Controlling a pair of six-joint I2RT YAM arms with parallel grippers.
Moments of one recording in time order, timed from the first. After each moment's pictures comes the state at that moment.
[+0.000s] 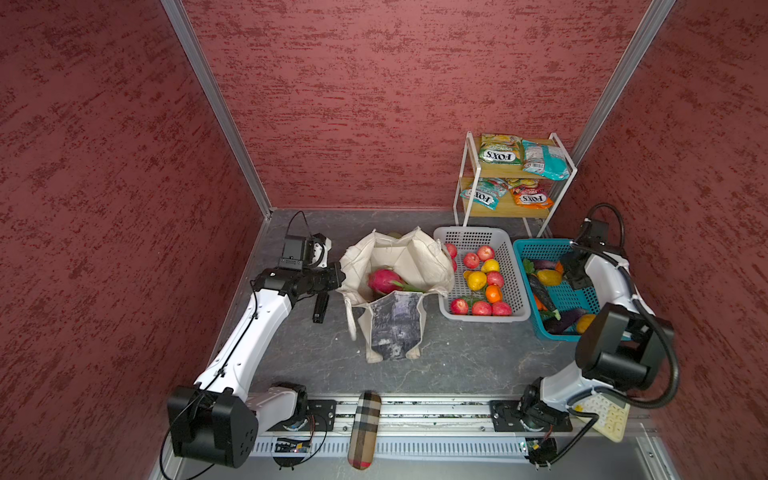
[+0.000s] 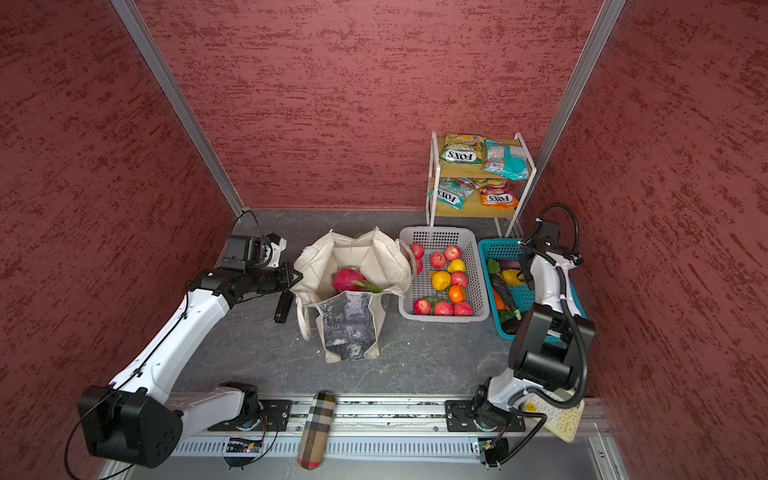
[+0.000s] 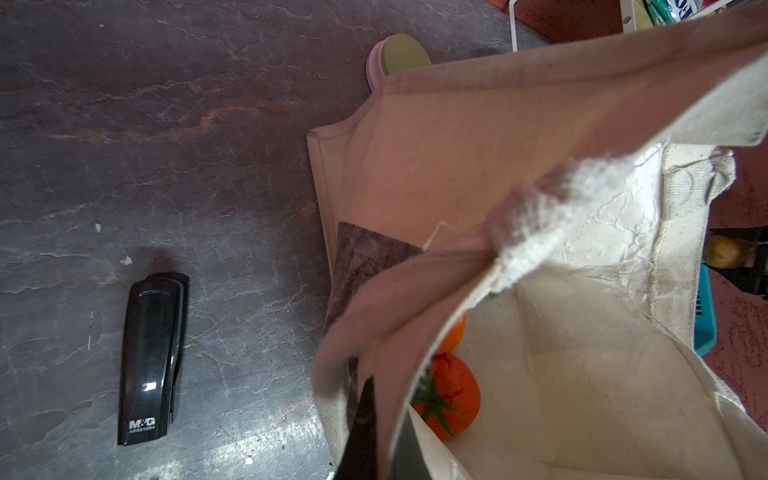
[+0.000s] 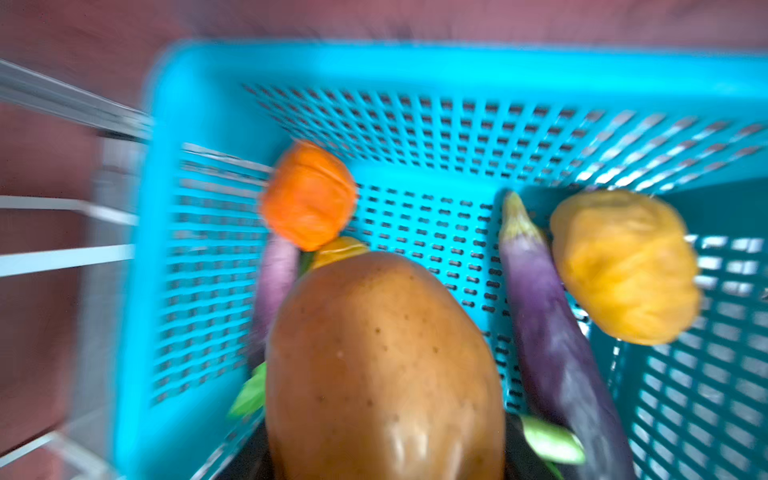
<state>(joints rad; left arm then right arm) -0.15 1.18 1.04 -0.74 0.37 -0.36 -0.41 1.52 1.32 -0.80 0.22 1.01</state>
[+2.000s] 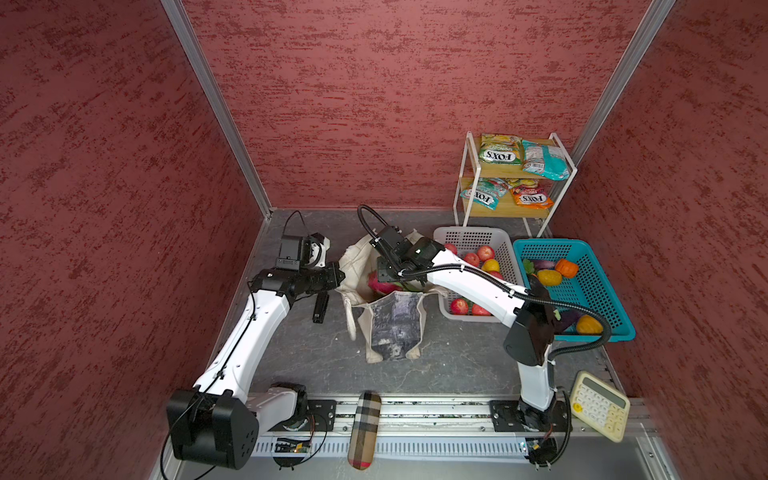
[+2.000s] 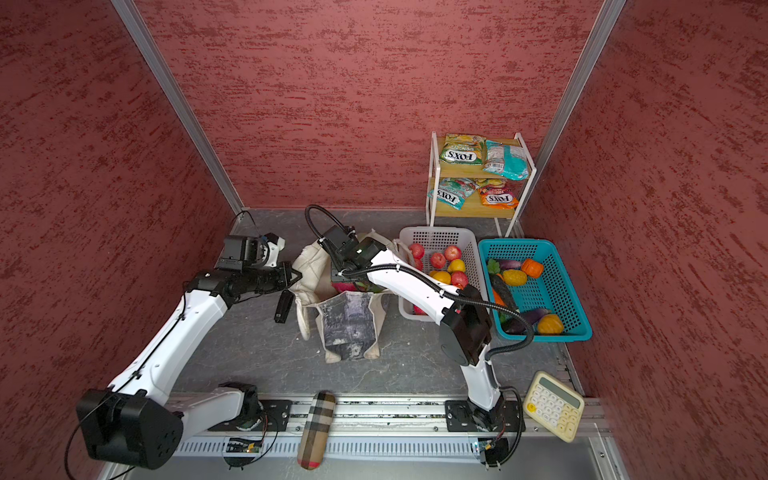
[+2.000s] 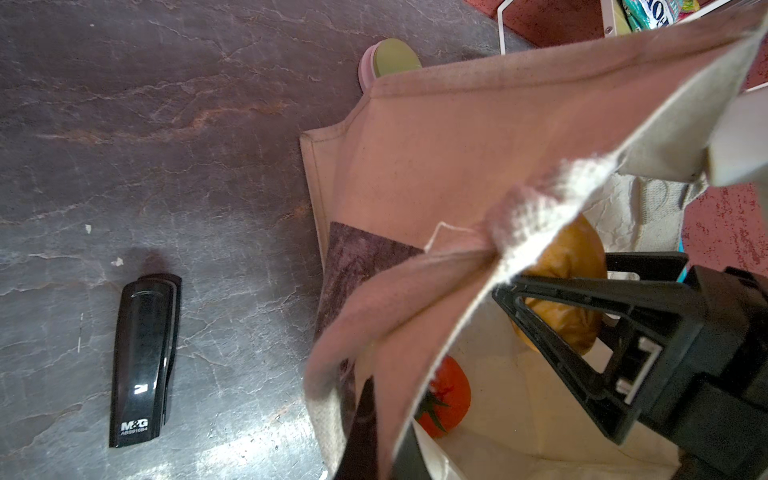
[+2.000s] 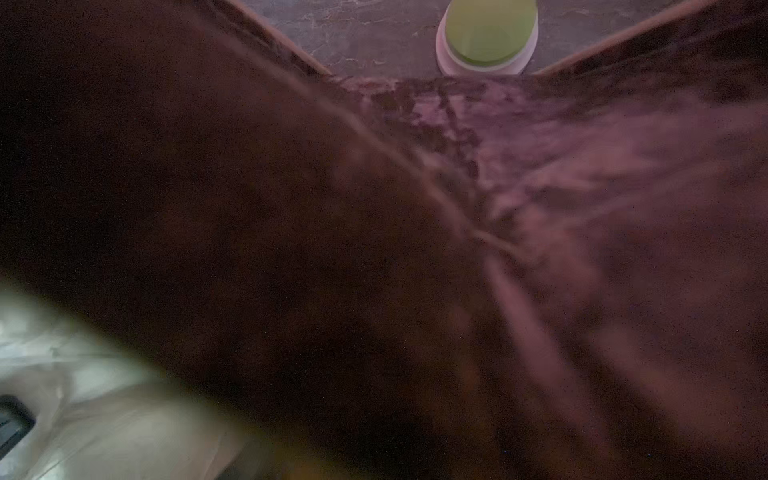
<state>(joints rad) -0.13 1.17 1.04 -0.74 0.41 -0.36 0.89 1.99 1.91 -0.94 0.17 0.72</state>
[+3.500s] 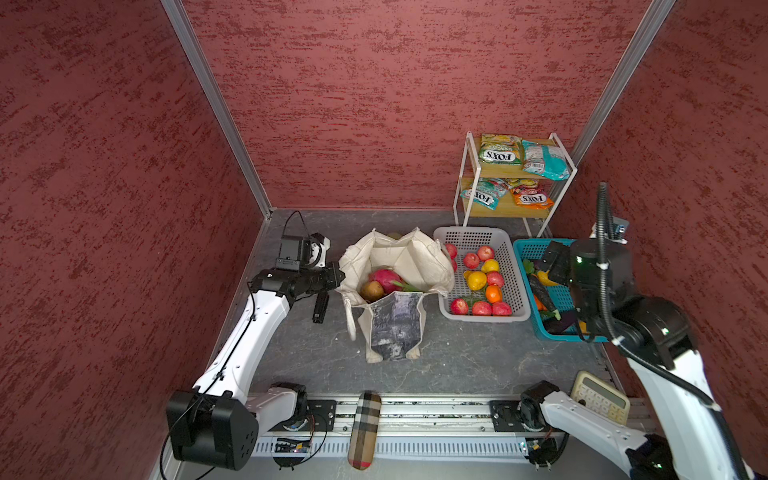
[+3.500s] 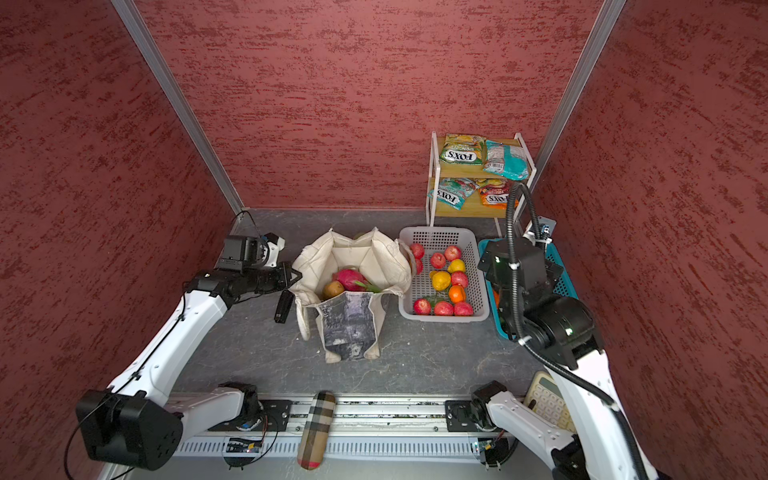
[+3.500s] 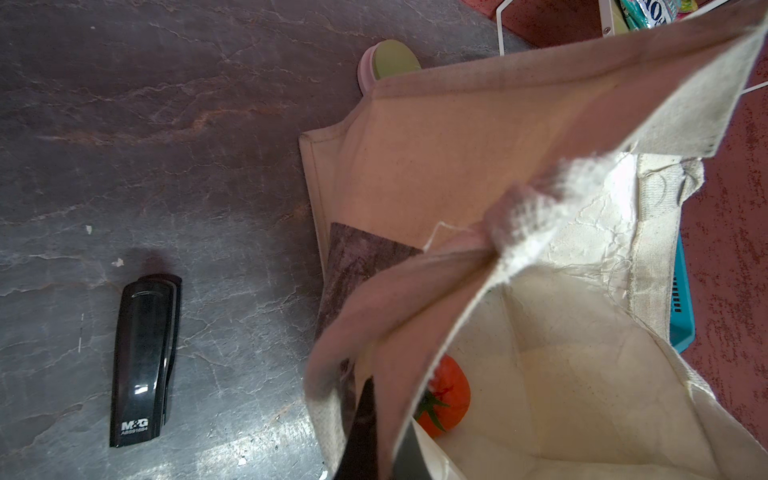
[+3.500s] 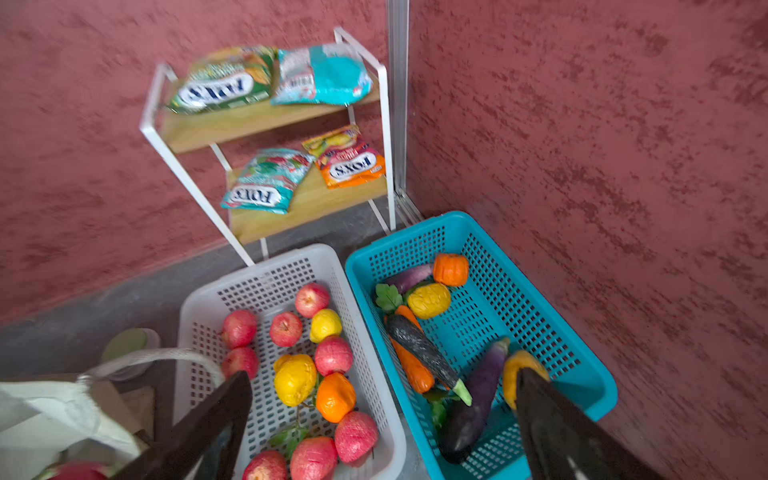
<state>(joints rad) -0.13 1.16 1.04 -0.74 0.40 -0.36 0.36 0.99 1.49 -1.14 0.71 0.49</state>
